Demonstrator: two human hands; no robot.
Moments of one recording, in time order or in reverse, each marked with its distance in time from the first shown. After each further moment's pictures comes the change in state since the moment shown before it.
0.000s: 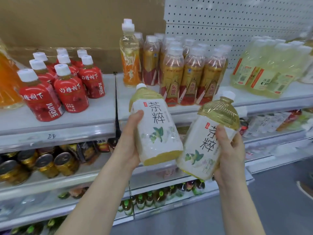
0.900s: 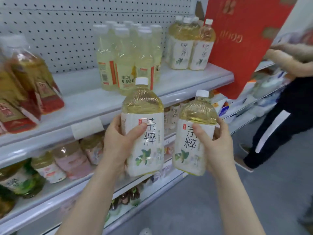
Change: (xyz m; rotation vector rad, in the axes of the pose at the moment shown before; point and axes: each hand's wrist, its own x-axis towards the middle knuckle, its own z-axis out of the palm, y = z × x) left_hand 0.168 -0.273 0.322 0.485 -0.040 0.204; right_hand 0.240 -0.133 -0.359 -0.393 0.212 -0.120
